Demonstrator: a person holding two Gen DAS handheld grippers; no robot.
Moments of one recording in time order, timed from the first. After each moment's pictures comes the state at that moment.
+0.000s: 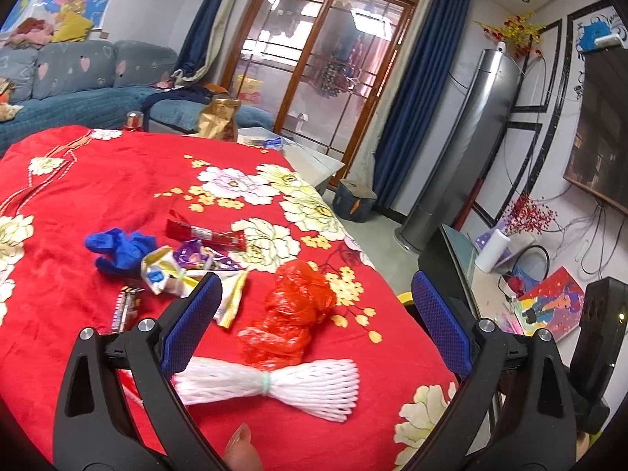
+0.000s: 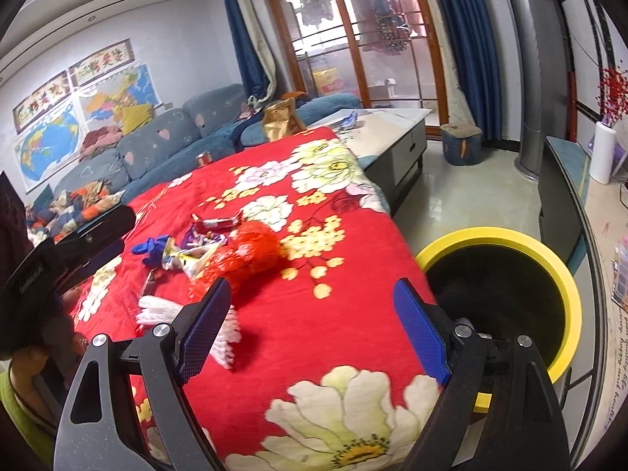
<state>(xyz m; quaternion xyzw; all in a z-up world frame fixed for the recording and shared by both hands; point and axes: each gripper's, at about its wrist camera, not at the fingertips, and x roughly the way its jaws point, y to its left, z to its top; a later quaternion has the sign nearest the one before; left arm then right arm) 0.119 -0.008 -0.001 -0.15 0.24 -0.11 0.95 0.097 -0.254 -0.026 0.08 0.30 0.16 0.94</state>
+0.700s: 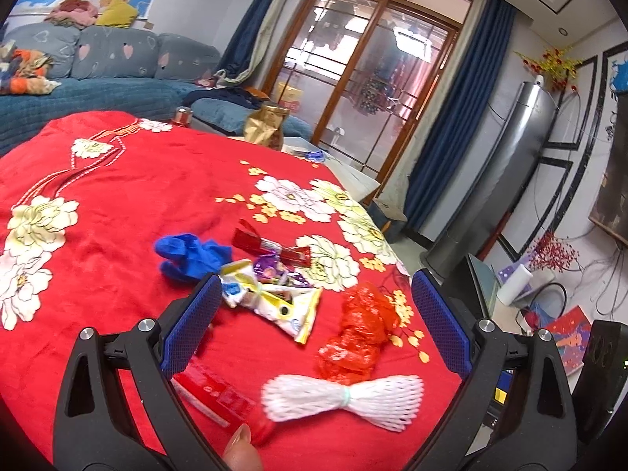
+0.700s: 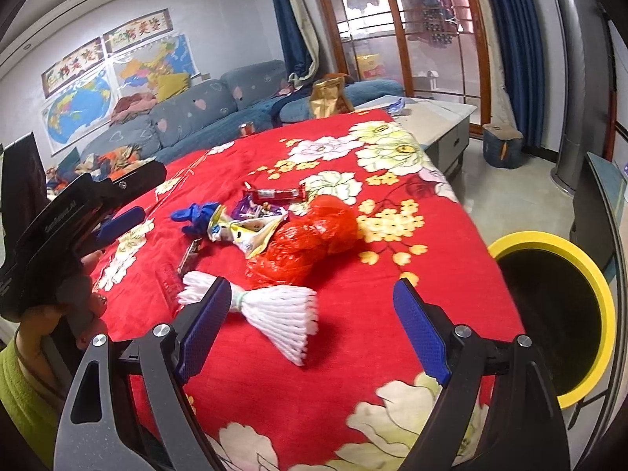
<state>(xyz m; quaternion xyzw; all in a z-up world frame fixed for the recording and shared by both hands) 0.117 0.058 -0.006 -0.20 0.23 -0.05 0.95 0.100 -0.188 -0.033 0.04 0.32 0.22 0.92</state>
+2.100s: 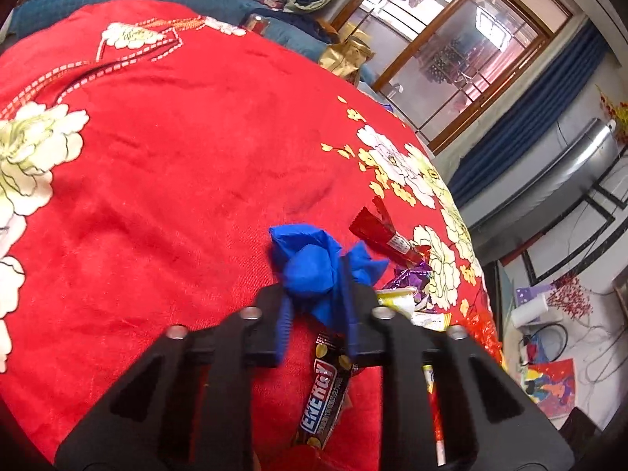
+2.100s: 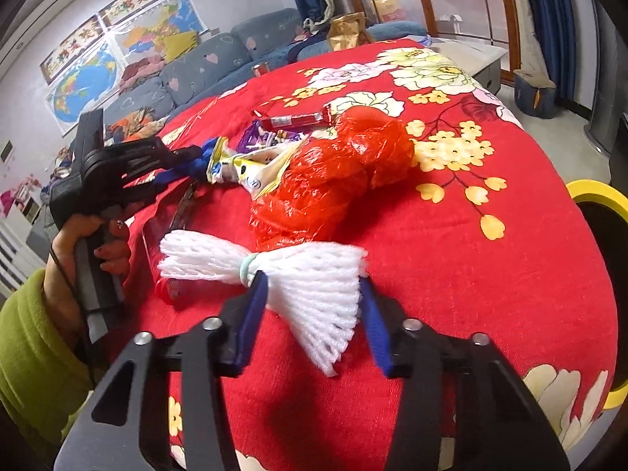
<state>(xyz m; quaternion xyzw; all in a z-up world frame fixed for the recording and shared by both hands) 0.204 0.157 -0.082 -0.30 0.36 0.00 0.89 0.135 -0.154 -0.091 0.05 0.42 0.27 0.87</state>
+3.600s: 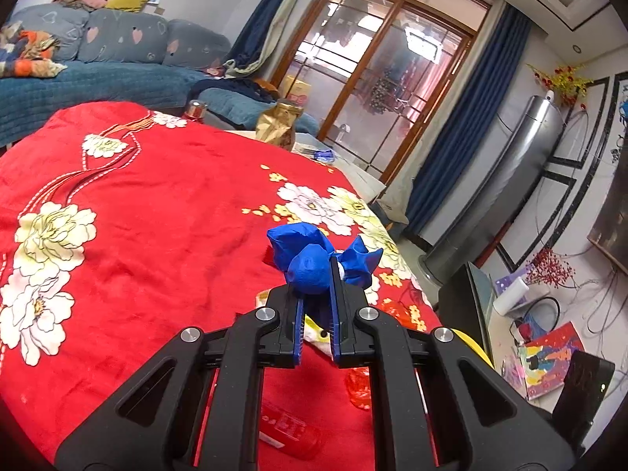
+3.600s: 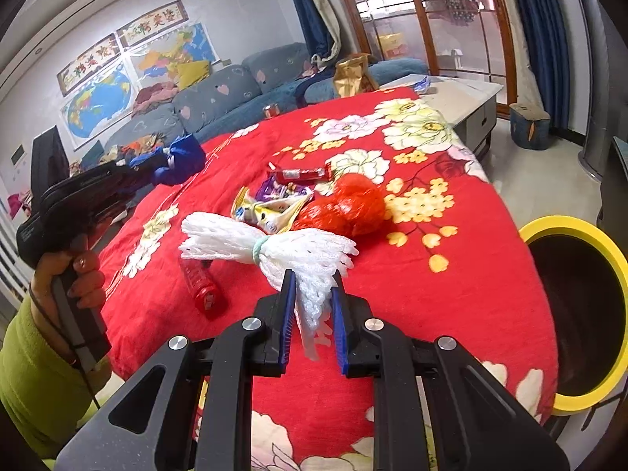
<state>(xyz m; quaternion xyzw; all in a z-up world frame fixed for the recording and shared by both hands) 0.131 0.109 0.005 -0.22 0.25 -0.05 0.94 0.109 -0.192 -0.036 0.06 0.35 0.27 0.89</state>
